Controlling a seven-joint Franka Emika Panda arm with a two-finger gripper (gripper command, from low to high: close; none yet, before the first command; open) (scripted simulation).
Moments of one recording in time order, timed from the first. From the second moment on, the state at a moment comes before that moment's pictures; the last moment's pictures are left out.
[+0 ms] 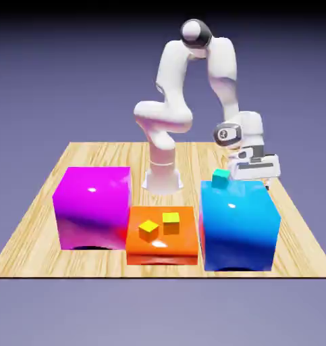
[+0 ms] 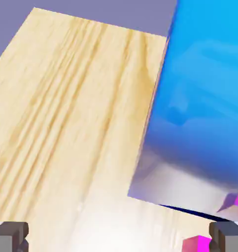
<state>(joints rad) -0.62 -0.42 1.78 -2.89 0.13 3.20 1.70</state>
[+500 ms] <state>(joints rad) -1.09 -0.49 2.17 -2.93 0.10 3.40 1.87</state>
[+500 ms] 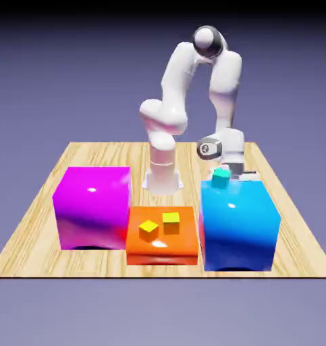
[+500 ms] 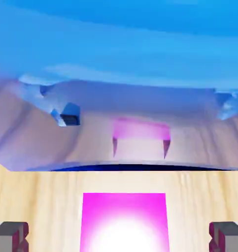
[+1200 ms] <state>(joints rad) -0.97 -0.45 2.07 -2.95 0.14 3.36 1.83</state>
